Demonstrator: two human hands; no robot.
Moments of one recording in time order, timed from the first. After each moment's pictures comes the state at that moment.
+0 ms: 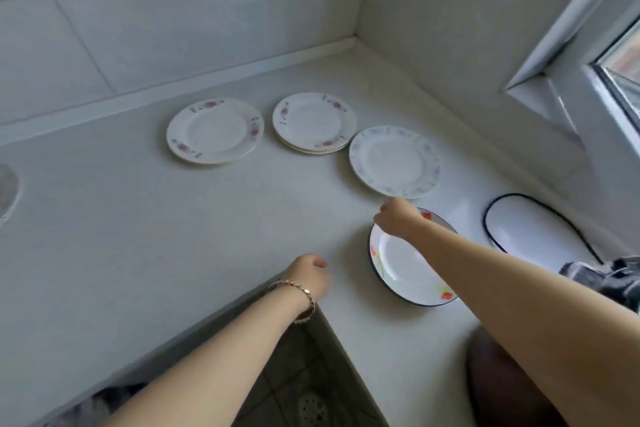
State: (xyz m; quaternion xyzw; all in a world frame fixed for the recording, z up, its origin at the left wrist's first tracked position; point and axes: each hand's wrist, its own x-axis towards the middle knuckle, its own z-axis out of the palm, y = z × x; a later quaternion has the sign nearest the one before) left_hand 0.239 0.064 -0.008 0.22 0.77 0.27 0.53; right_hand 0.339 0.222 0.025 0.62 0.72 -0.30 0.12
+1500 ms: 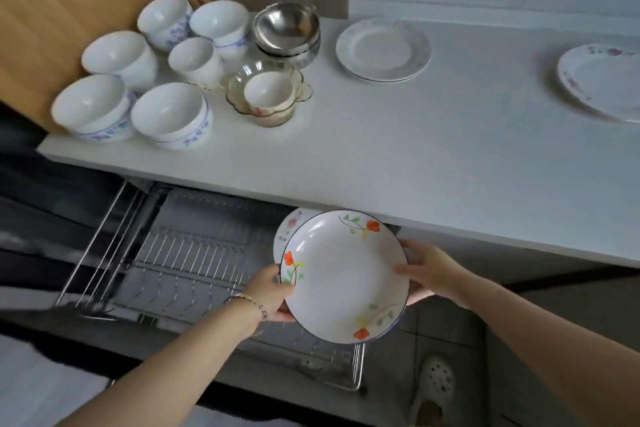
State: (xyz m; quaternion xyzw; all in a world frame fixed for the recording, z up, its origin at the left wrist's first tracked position) left_hand 0.081 -0.470 -0.042 -0.20 0.75 0.47 0.42; right_hand 0.127 -0.223 -0.041 0.30 0.72 -0.55 0.31
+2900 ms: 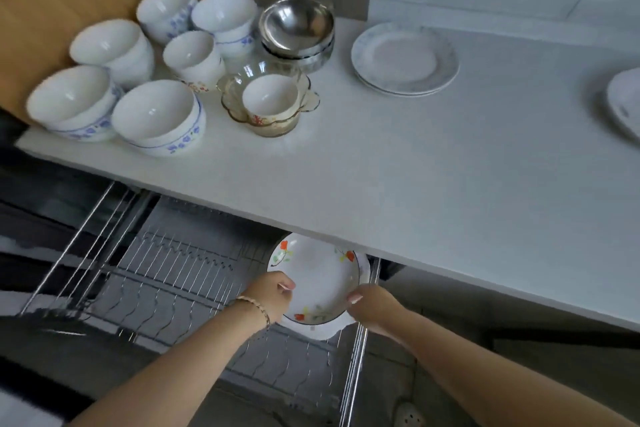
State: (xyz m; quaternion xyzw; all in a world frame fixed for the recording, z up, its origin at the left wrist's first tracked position) left_hand 0.025 -0.448 -0.104 -0.08 0.87 0.27 0.41; right_hand 0.065 -0.273 -0.118 0.23 0.78 -0.39 0.43
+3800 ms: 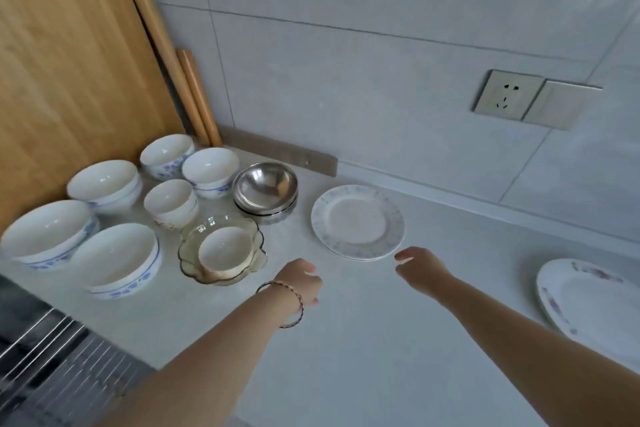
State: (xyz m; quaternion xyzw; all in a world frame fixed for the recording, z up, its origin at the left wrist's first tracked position) left_hand -0.159 -0.254 0.032 -0.14 0.81 0.49 0.30; right_hand -0.151 -0.044 0.030 0.24 0.89 -0.36 0.14
